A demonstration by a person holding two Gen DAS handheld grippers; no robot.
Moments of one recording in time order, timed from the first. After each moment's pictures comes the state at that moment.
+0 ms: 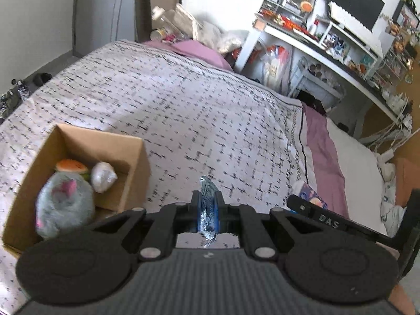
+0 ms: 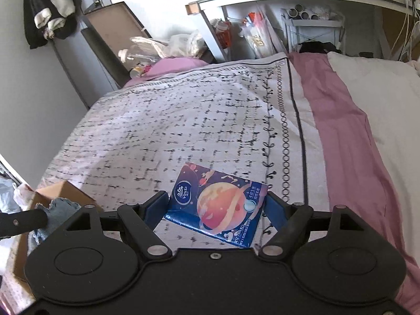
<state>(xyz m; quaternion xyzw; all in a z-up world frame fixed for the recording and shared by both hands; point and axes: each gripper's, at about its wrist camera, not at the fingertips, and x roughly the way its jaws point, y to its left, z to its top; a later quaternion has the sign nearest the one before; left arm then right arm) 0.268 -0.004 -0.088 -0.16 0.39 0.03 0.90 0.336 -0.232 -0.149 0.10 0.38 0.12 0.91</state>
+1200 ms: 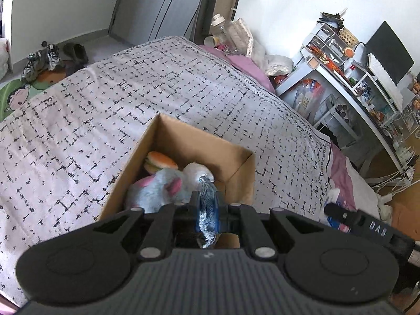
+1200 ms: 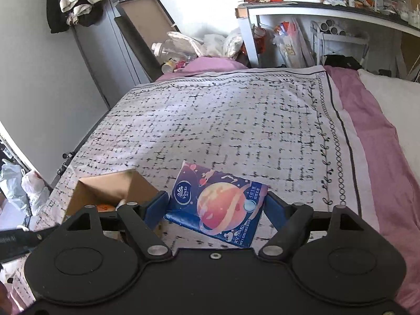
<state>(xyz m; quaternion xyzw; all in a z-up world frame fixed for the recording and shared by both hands) 0.210 0.146 -0.109 -0.27 0.37 0.06 0.89 0.295 -0.124 -0.111 0.06 0.37 0.13 0.92</state>
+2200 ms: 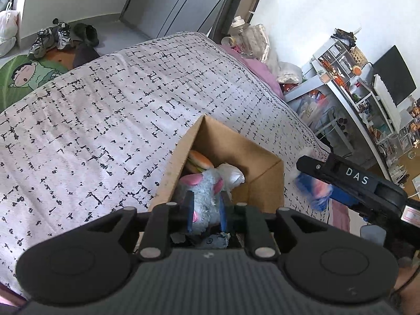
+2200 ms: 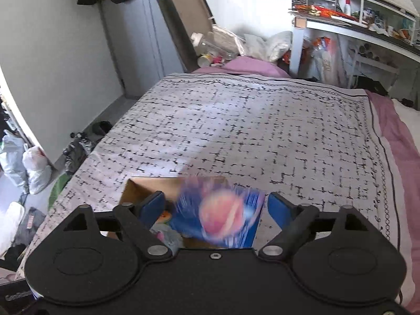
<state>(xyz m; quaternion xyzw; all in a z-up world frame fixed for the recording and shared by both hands) 0.180 0.214 -0.121 -0.32 0.38 0.05 0.87 0.289 0.005 -0.093 -0.01 0.37 0.15 0.92</state>
